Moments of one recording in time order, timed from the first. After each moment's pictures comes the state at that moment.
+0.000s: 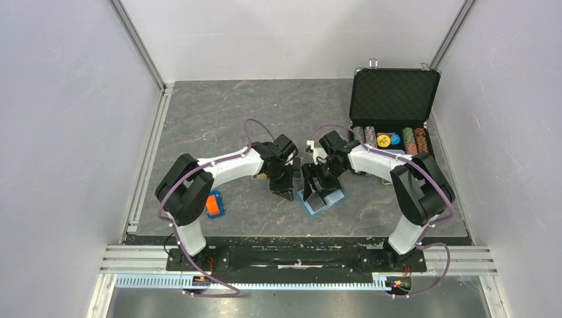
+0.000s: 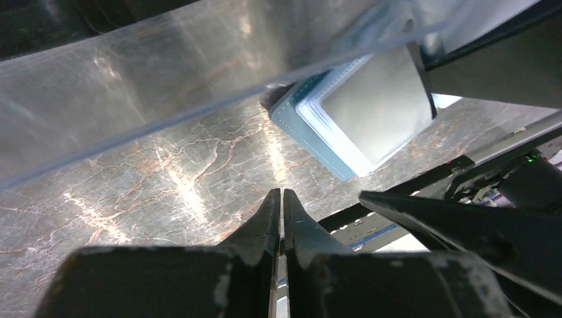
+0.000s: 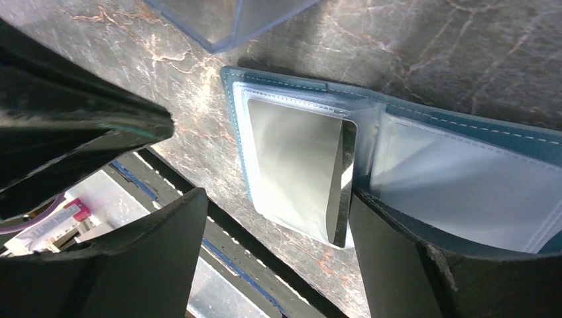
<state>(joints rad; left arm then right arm) -0.78 1.79 1.15 -0.63 0.29 -0.70 0.53 1.72 0.99 -0.57 -0.54 0.23</state>
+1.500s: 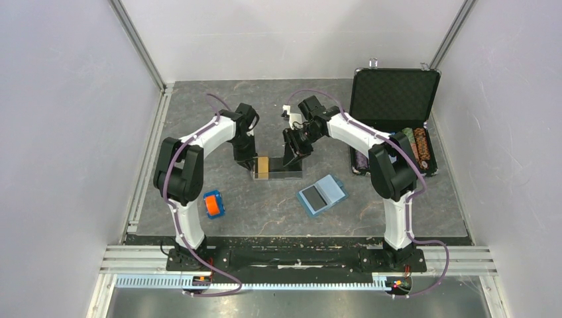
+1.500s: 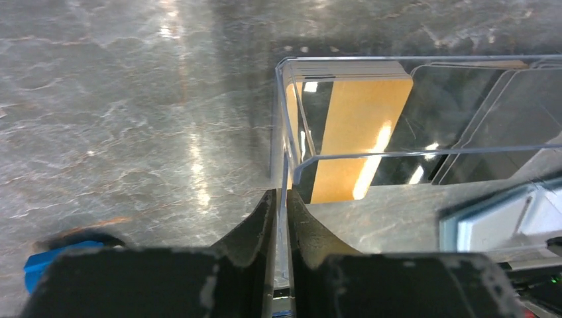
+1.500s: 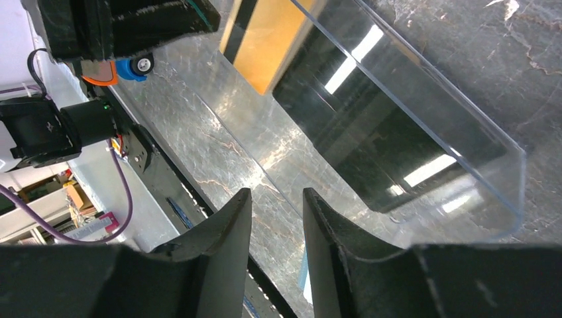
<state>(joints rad) -0.37 1.92 1.41 -0.93 0.09 -0.47 0.55 2.05 1.61 -0.71 -0.65 0.17</state>
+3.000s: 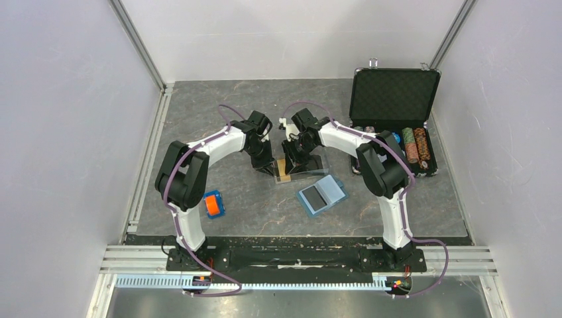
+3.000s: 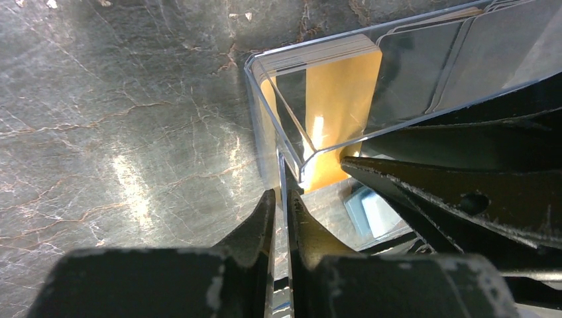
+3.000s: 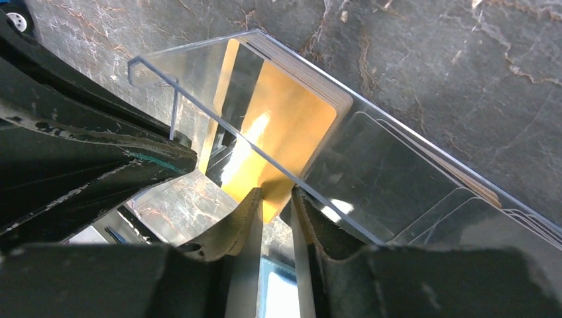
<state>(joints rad) -0.48 1.88 1.30 -0.70 0.29 -0.65 0.59 2.12 1.54 -0.62 -0.50 0.16</state>
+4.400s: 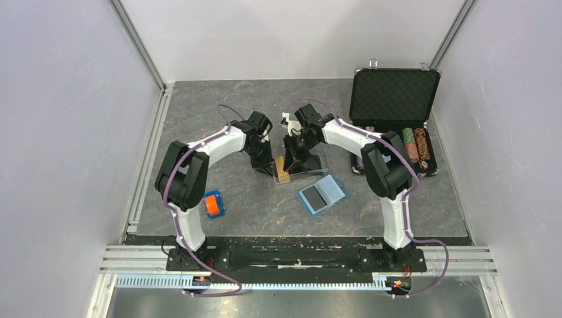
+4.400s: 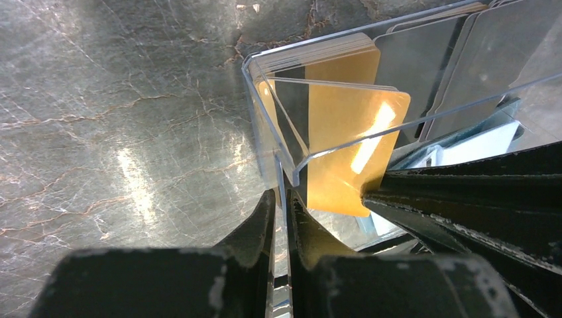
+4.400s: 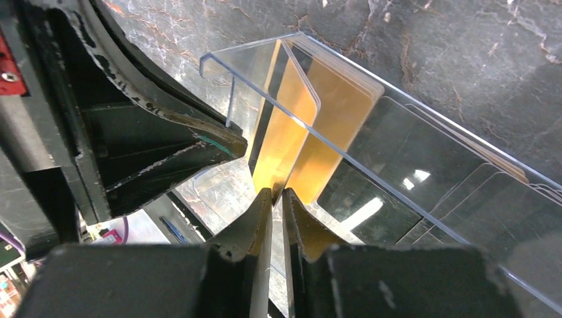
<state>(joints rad) -0.49 1.88 1.30 -0.72 0.29 -0.65 0.58 2.09 1.55 -0.62 -0.60 0.26</state>
